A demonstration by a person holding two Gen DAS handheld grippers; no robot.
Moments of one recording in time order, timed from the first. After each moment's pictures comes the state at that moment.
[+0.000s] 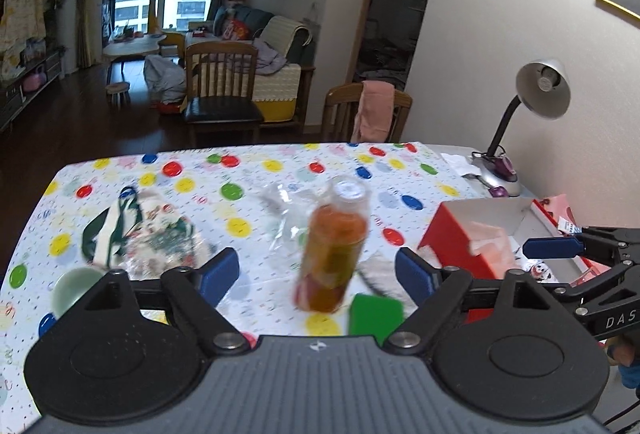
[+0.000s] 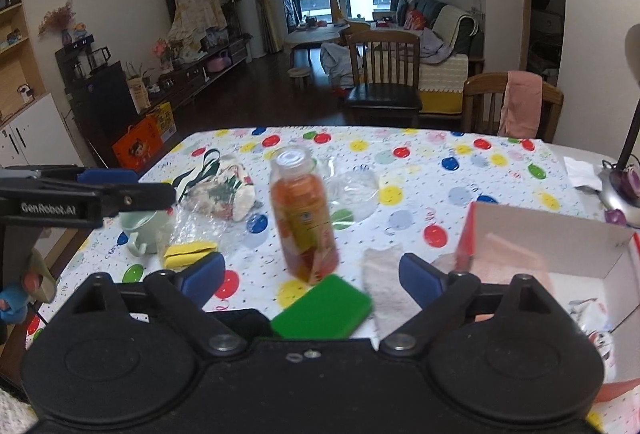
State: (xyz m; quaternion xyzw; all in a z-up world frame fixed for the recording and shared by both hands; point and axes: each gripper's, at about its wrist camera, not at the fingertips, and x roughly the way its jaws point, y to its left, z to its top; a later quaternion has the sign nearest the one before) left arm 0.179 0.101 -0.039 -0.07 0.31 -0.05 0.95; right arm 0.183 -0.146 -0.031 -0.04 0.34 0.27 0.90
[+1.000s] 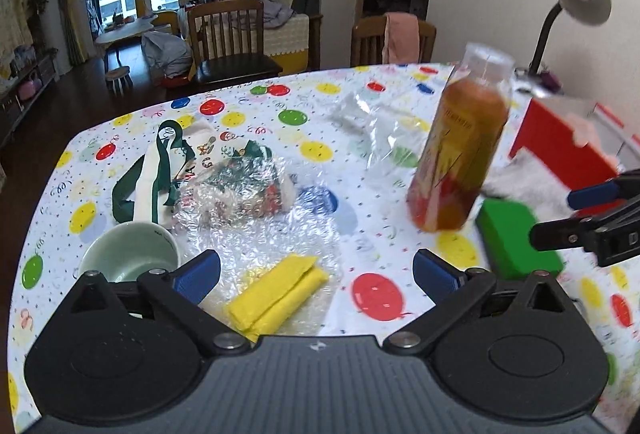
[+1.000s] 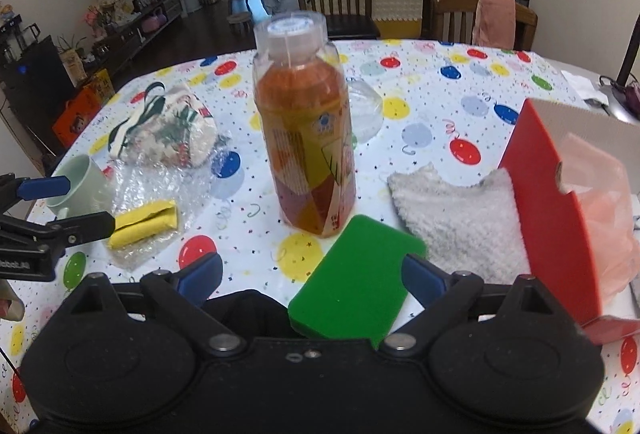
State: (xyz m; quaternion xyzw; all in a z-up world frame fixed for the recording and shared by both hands) left arm 0.214 0.181 -0.155 0.01 0.37 -0.06 0.93; right arm 0.216 -0.063 -0.130 -0.03 0.42 0.17 0.89
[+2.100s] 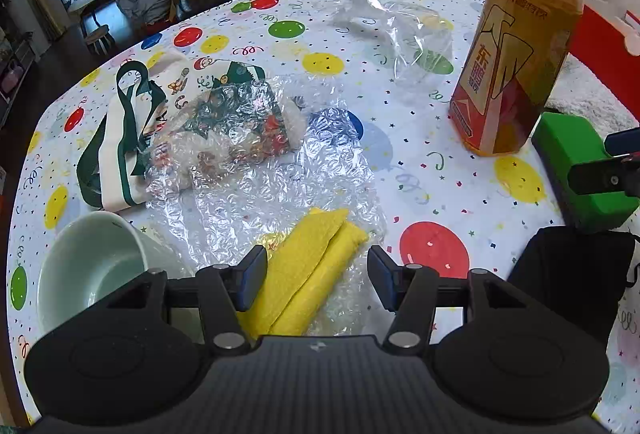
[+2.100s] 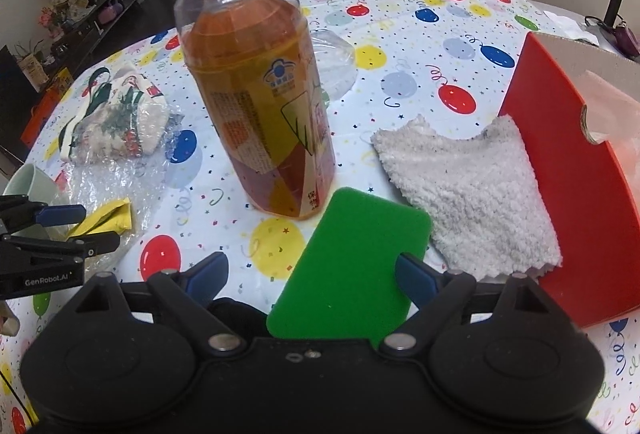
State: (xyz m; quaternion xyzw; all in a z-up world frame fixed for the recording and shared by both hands) left arm 0.274 0.180 -0.205 0.08 0.48 -0.07 0.87; right arm 0.251 -0.058 -0.167 0.00 0.48 0.12 0.87
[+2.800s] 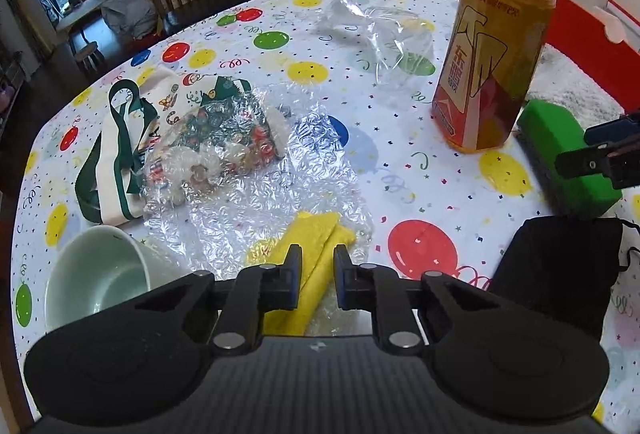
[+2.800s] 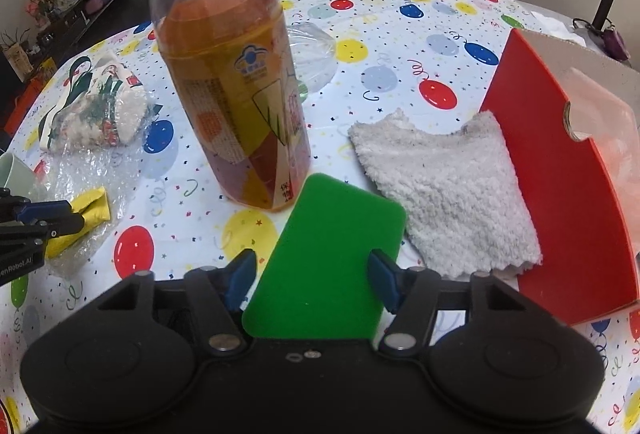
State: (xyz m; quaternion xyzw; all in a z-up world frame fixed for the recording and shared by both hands) left arm 0.268 0.178 -0.197 0.09 0.47 -0.09 0.87; right arm 0.251 -0.065 -0.170 -0.02 0.49 0.10 0.87
